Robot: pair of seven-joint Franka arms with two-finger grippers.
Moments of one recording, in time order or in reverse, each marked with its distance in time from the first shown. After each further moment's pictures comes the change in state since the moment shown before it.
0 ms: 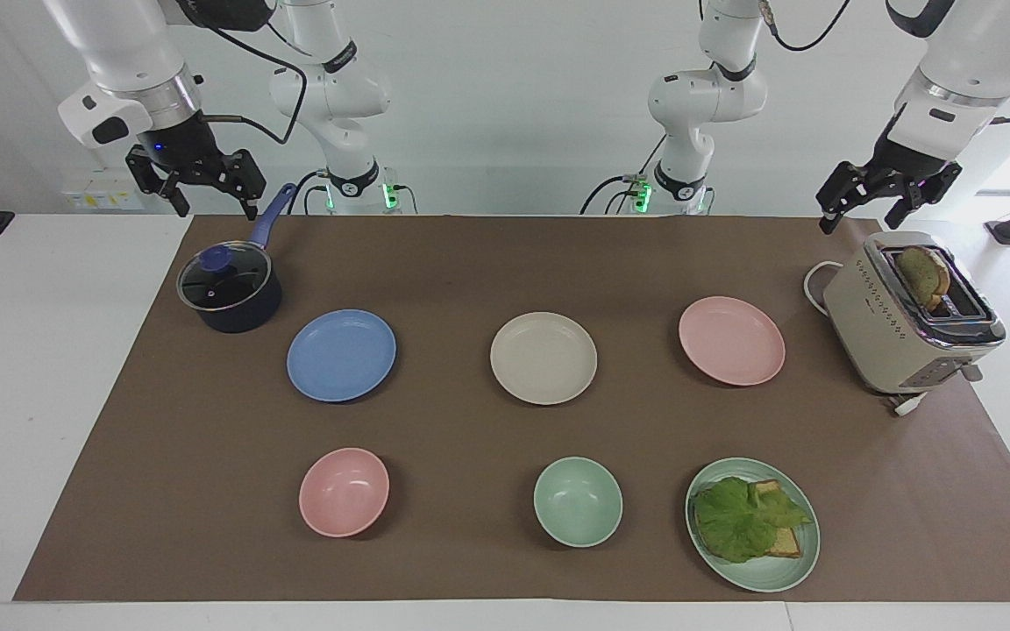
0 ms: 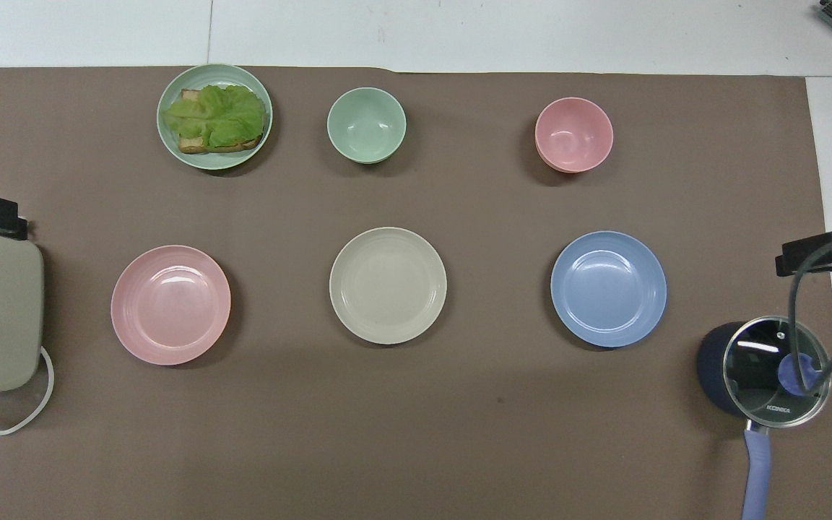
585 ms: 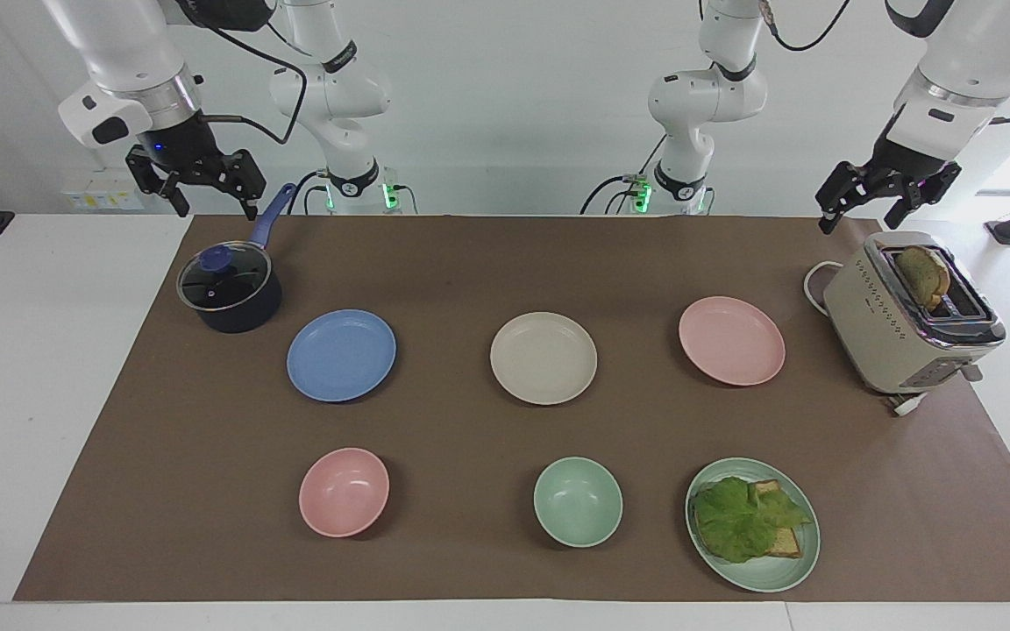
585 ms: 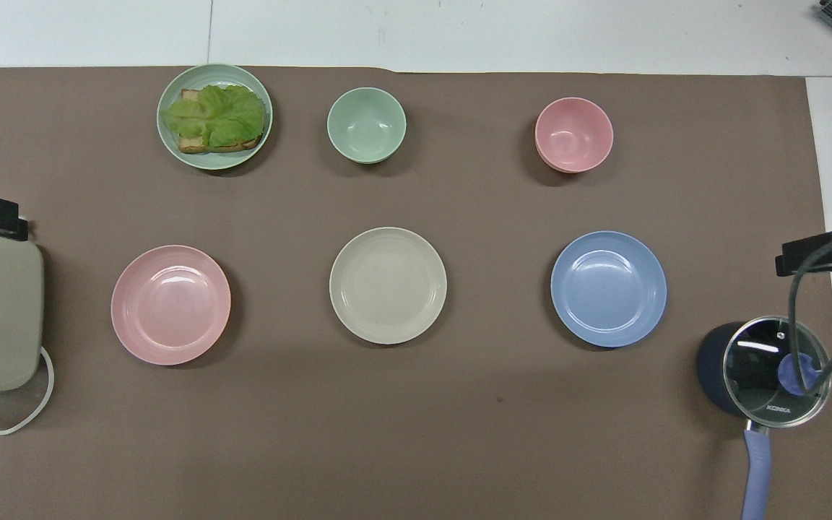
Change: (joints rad) left arm 0.002 0.003 0.004 -0.076 0.000 0.025 0.000; right arm 0.000 0.000 0.000 0.000 0.000 0.000 0.000
